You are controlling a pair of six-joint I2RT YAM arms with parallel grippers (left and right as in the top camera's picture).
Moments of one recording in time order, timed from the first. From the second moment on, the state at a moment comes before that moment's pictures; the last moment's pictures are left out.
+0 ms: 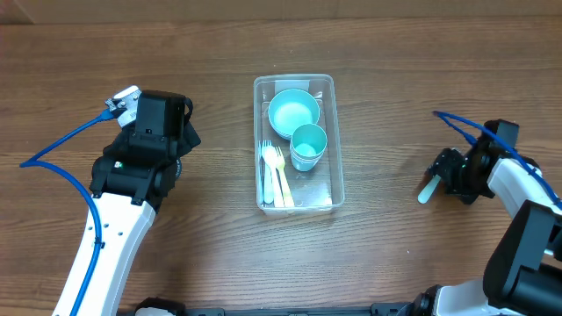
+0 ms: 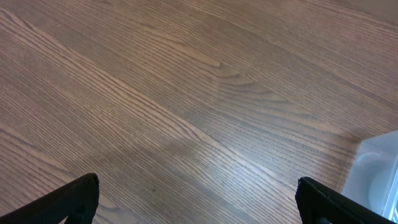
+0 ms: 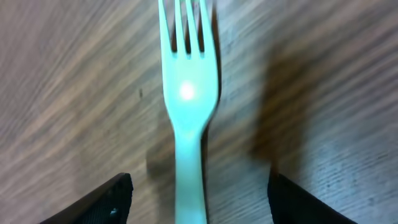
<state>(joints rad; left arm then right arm) -0.20 1.27 1.19 -0.89 -0.48 -0.64 -0.37 1.68 0.88 -0.52 -0.15 0.35</state>
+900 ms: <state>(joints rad) -0.20 1.27 1.19 -0.89 -0.48 -0.64 -0.16 1.65 0.74 -0.31 0.24 0.52</state>
